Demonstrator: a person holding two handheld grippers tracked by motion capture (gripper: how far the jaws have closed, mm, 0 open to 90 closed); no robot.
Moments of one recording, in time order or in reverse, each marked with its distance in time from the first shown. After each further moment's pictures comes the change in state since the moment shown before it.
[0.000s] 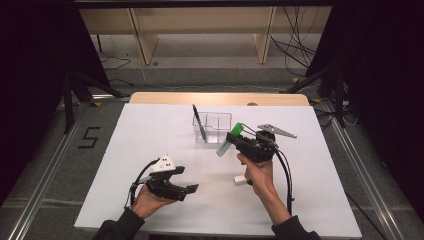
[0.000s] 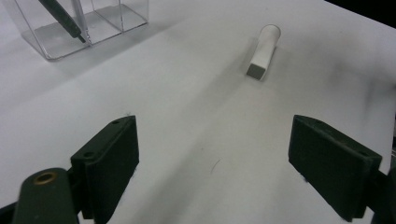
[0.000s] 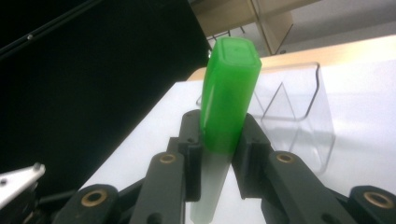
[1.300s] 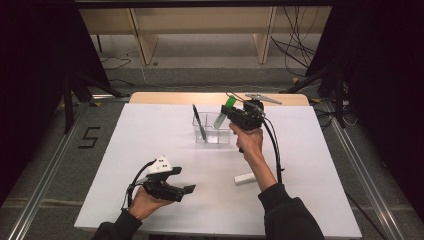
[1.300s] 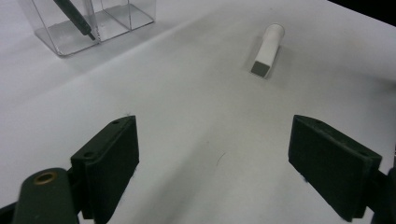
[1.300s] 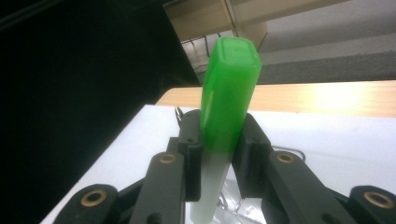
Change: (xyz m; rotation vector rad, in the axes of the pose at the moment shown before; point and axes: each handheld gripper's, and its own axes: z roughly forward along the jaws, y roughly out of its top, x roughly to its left) left arm 0.002 -0.004 -0.006 -0.012 0.017 -0.003; right arm -0.009 0.061 0.060 0.009 -0.105 -0.038
